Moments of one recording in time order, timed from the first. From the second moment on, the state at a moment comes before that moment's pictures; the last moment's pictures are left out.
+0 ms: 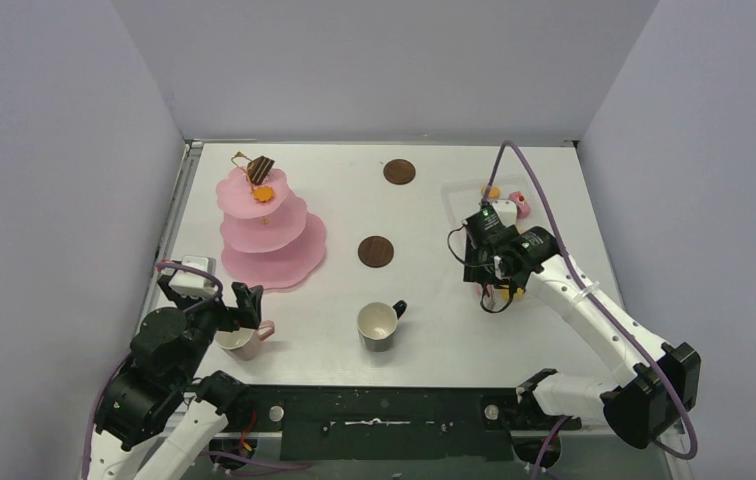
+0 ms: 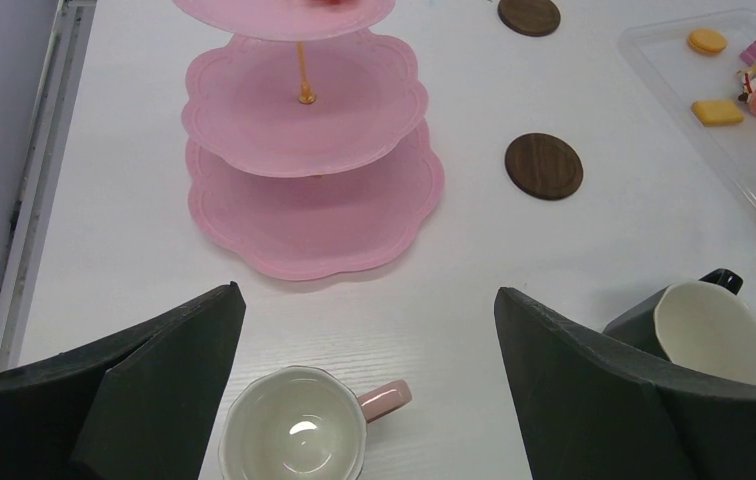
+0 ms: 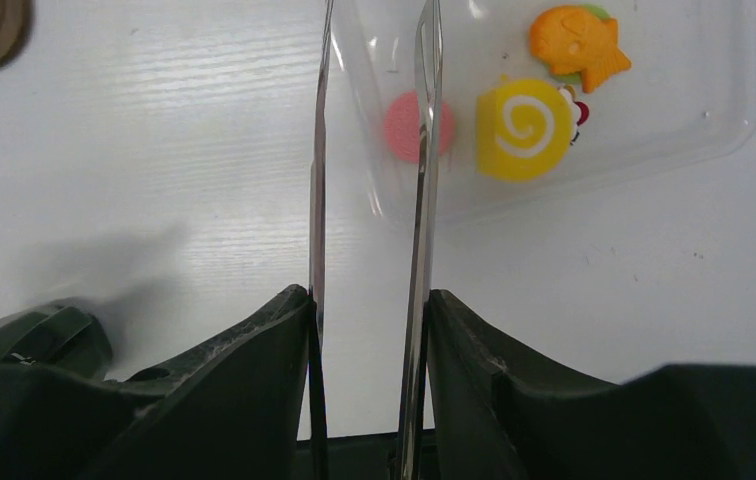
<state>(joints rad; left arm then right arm) -0.50 0.26 0.76 -0.76 -0.31 -0.20 0.58 1.23 1.13 -1.02 0.36 0.54</state>
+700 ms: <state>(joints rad) -0.50 0.26 0.76 -0.76 -0.30 -0.20 0.41 1.19 0.95 -1.00 0.21 0.54</state>
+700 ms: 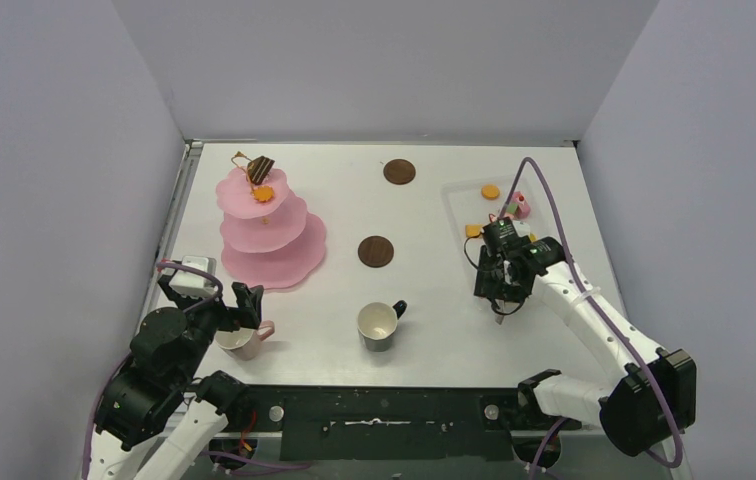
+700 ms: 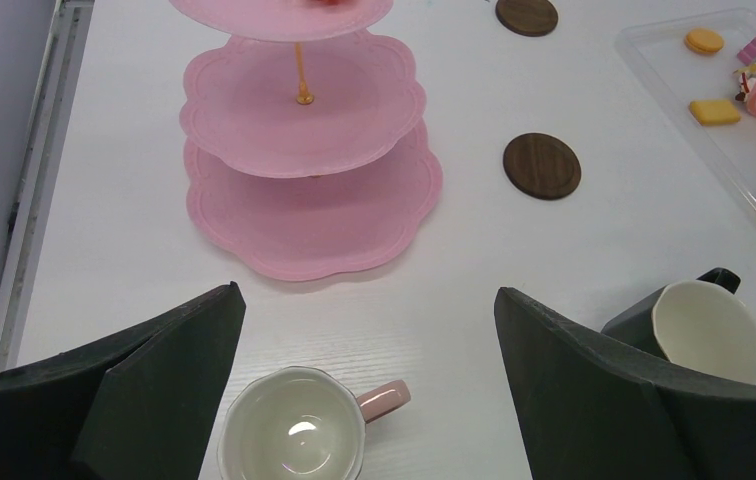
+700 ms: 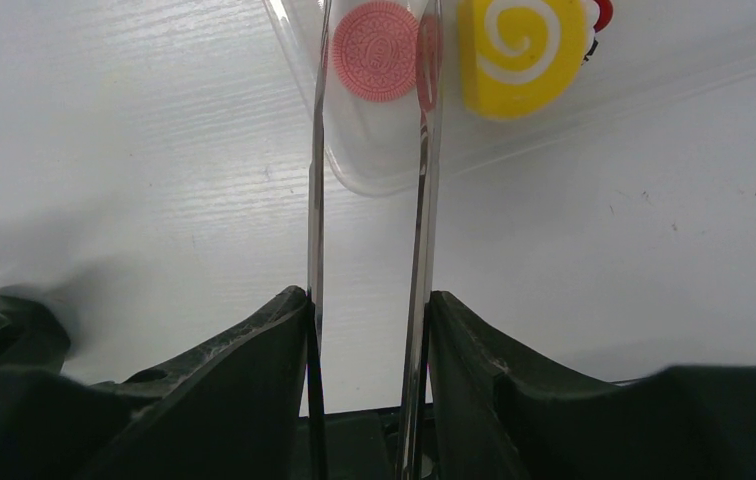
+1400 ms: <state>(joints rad) -0.50 0.26 0.76 -0.76 -0.30 -0.20 0.40 1.16 0.93 -1.02 0.19 0.54</state>
